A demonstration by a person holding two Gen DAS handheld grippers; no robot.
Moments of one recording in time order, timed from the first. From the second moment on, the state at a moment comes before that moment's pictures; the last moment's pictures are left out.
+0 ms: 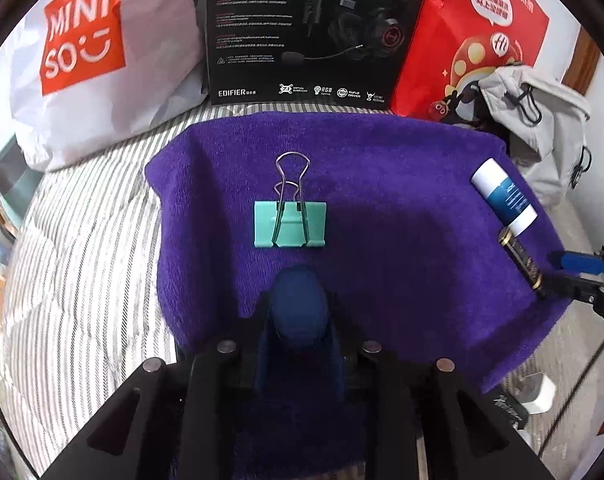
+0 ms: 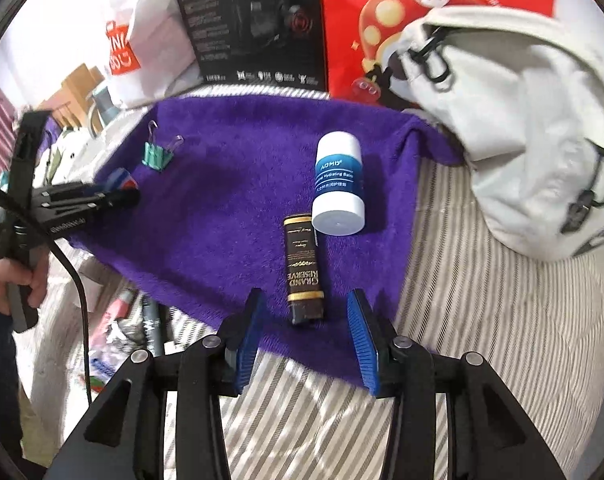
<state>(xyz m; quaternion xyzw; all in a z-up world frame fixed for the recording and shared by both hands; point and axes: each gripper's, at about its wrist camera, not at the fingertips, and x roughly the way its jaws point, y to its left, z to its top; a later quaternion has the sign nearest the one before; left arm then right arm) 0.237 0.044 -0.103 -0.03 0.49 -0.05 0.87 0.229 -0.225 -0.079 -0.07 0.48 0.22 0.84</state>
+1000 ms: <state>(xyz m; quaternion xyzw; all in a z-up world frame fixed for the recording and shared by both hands) 0.120 0.018 -0.085 -0.08 0.48 -0.05 0.87 0.100 -0.268 -0.080 0.03 0.48 0.18 0.86</state>
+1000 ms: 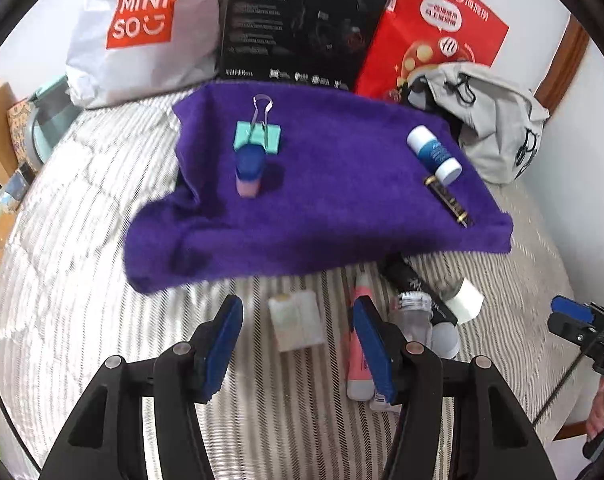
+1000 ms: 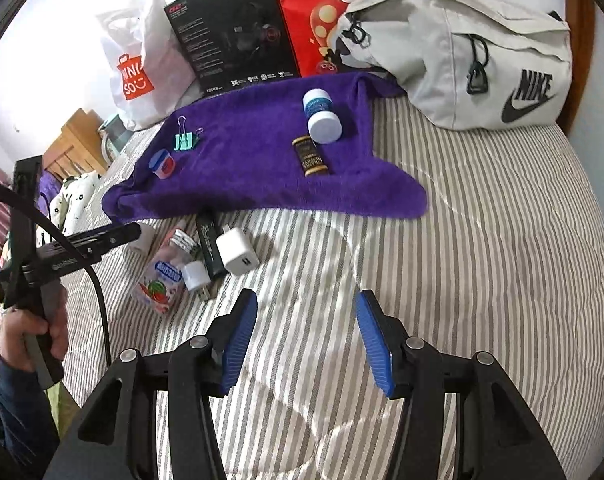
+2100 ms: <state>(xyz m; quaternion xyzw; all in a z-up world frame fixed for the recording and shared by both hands) 0.127 0.012 -0.108 -0.01 0.48 -0.04 0.88 0.108 -0.240 -0.106 0.02 0.48 0.21 0.85</state>
